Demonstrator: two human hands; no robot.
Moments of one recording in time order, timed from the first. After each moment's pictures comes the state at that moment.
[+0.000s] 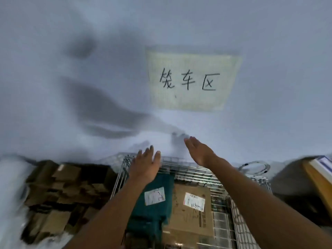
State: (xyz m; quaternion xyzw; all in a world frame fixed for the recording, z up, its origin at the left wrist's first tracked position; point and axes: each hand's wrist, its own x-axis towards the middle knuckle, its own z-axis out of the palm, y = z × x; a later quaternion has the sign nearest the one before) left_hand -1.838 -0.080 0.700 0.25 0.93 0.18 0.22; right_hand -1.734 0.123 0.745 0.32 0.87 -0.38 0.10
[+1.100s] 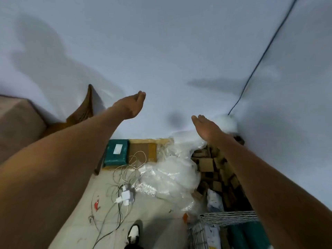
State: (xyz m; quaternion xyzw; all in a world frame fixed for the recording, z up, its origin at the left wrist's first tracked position) left_hand -1.539 -0.831 0.953 -0.36 0.90 0.24 -0.04; right_hand -1.726 -0.573 0.914 -0.37 0.90 -0.13 0.18
